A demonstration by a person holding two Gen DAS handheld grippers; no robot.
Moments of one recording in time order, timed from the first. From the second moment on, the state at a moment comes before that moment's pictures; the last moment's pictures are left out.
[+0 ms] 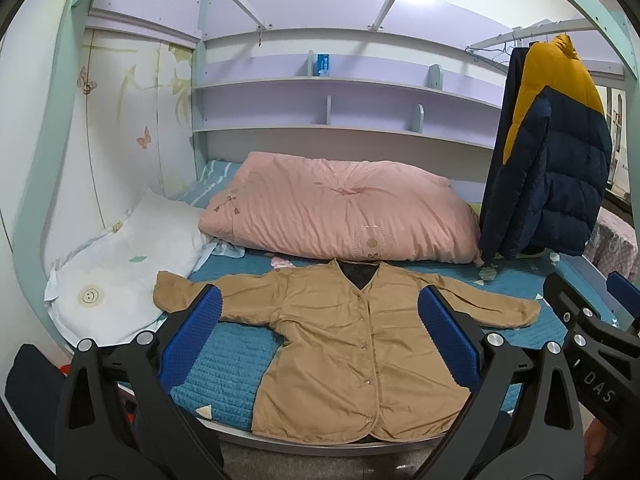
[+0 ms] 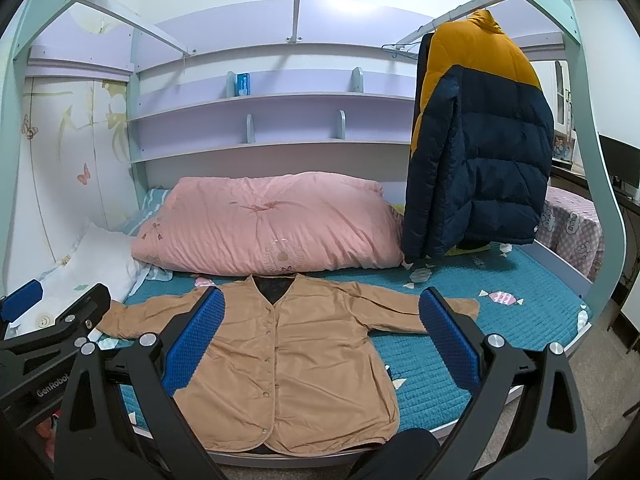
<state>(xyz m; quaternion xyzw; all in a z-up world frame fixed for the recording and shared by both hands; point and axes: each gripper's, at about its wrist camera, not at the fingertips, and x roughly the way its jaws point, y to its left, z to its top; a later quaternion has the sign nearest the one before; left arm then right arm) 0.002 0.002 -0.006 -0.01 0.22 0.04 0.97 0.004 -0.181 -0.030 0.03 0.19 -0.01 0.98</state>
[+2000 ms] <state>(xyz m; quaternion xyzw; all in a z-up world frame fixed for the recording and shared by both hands) 0.028 0.019 -0.023 -0.02 0.28 0.01 0.96 0.027 -0.171 -0.040 0.03 0.22 -0.01 0.97</state>
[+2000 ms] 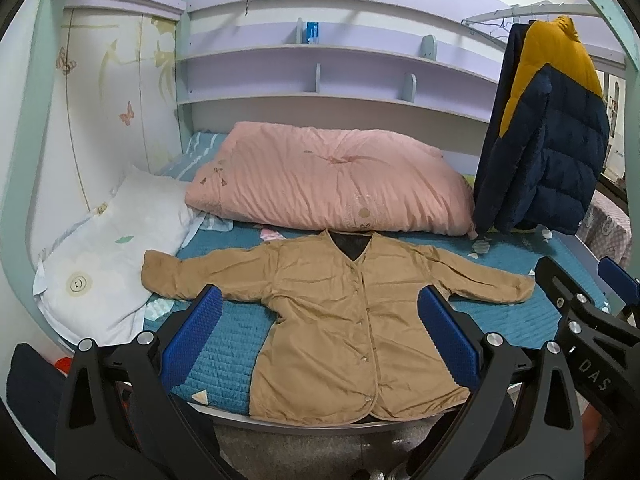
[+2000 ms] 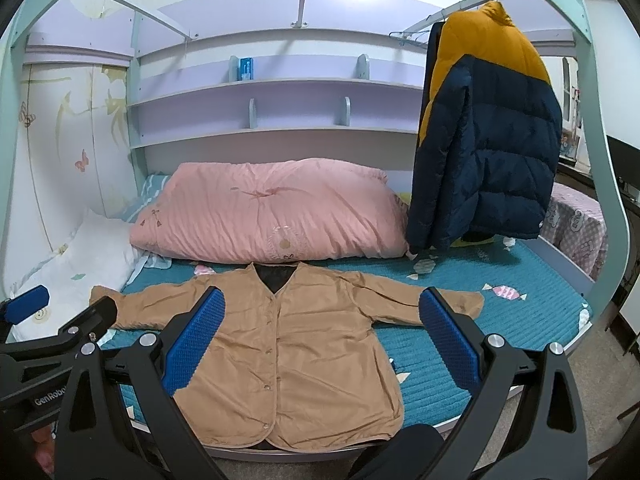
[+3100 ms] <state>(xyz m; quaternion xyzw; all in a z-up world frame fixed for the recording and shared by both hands) 0.238 0.361 -0.223 -0.27 0.47 0.25 0.80 0.317 0.060 -0.192 -0.05 0.46 0.13 0.88</state>
